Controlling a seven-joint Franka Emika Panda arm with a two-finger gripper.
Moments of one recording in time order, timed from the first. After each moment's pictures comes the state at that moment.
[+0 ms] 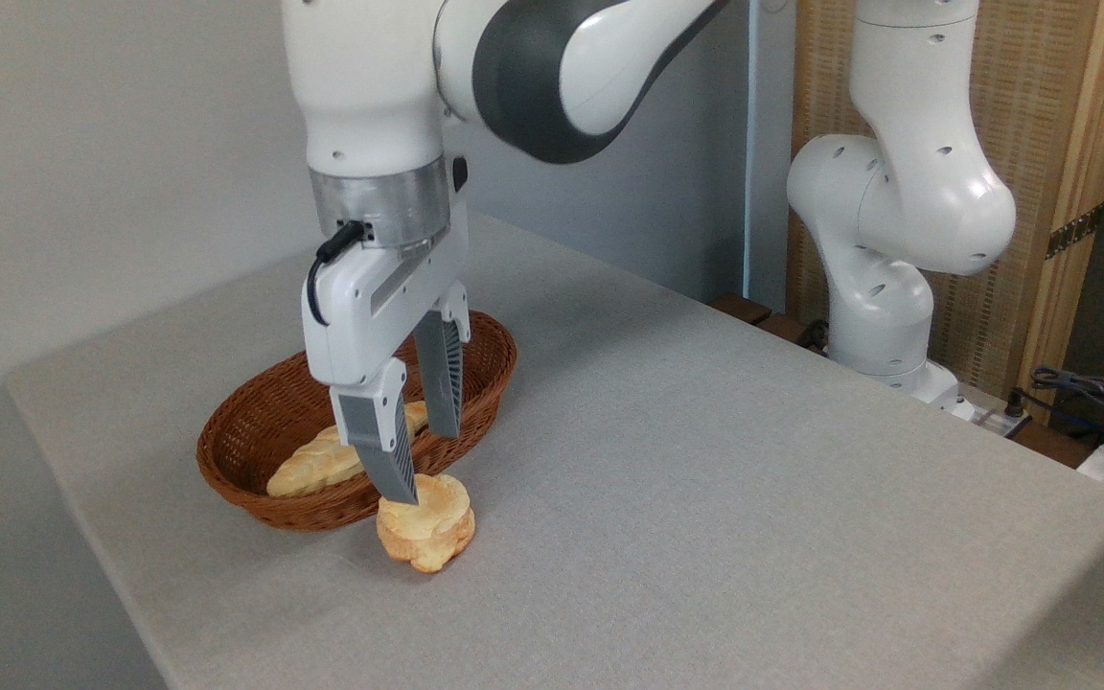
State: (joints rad) arm -0.08 -0.01 0.01 -1.91 0.01 1.99 1.69
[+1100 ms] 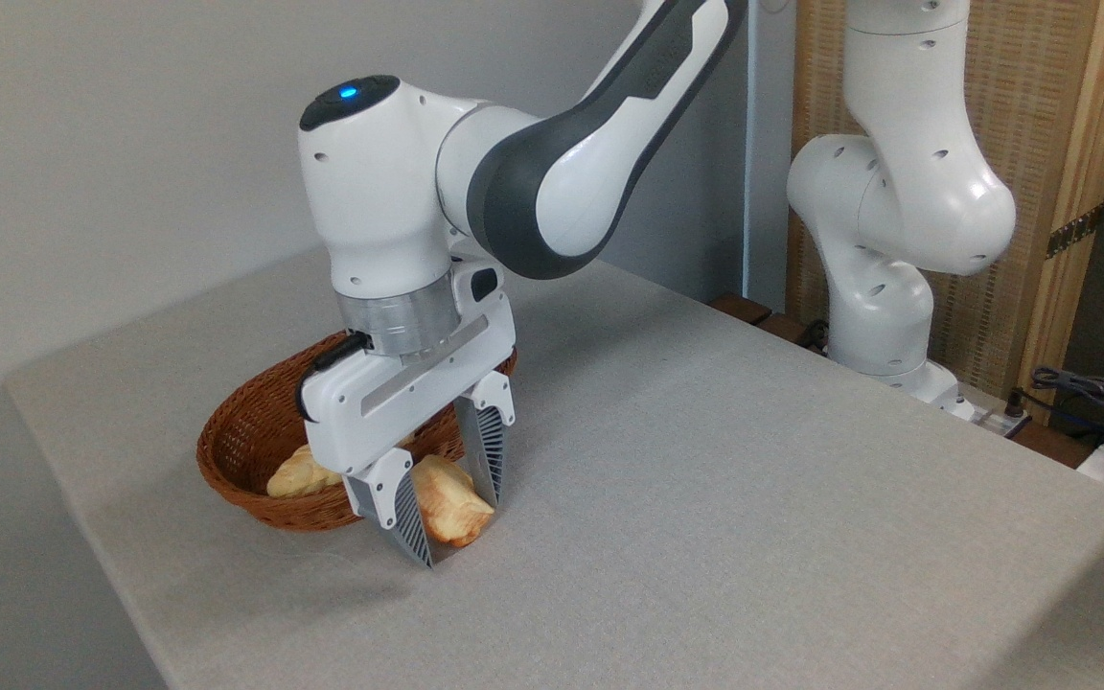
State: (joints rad) arm -0.08 0.06 -0.01 -2.04 0.04 2.12 1.99
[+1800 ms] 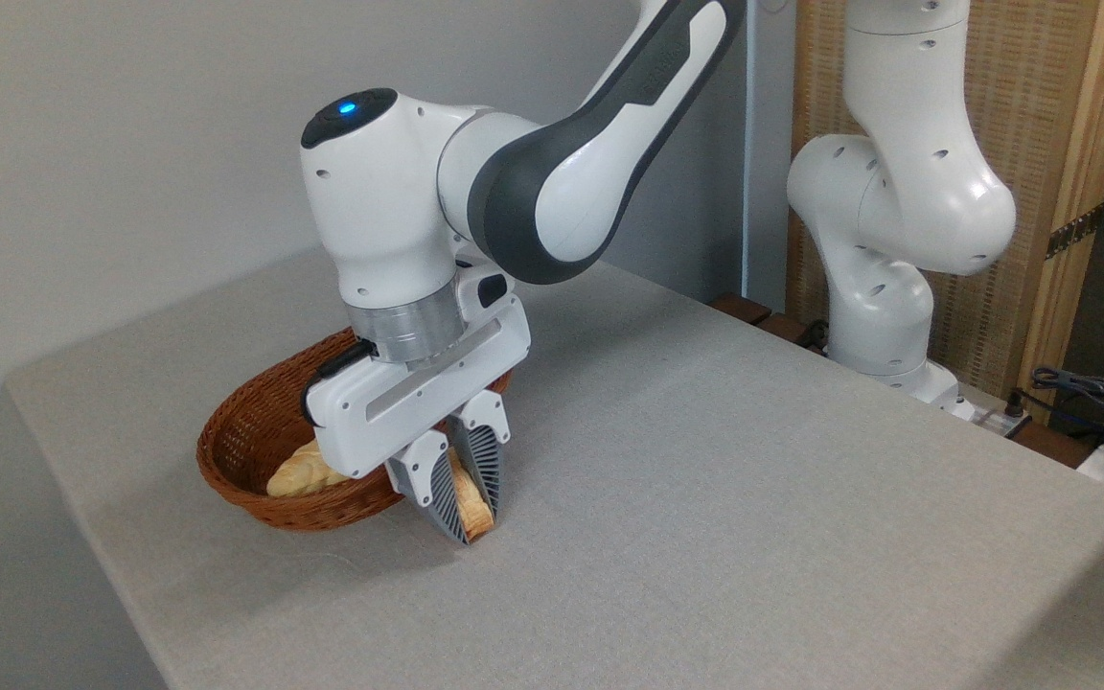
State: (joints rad) arm -0.08 0.06 -0.02 -2.05 0.04 2.09 2.08
